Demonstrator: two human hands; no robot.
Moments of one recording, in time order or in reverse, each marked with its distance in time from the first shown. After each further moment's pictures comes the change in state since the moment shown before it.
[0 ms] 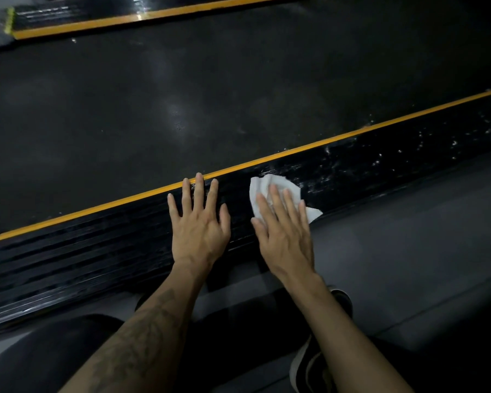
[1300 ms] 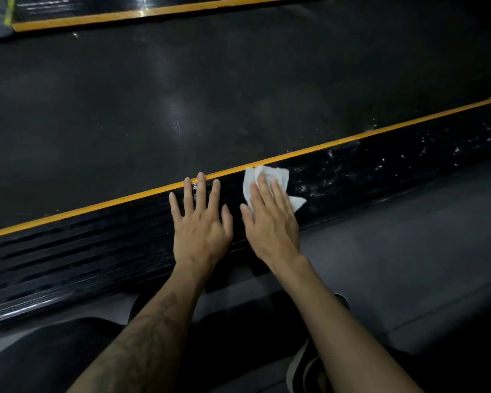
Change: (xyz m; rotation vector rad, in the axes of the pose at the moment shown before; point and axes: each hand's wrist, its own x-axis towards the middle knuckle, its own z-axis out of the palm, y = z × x) left_hand 0.002 0.002 0.002 0.000 0.015 -0.004; right_hand 0.039 -0.025 -0.003 0.031 -0.107 0.017
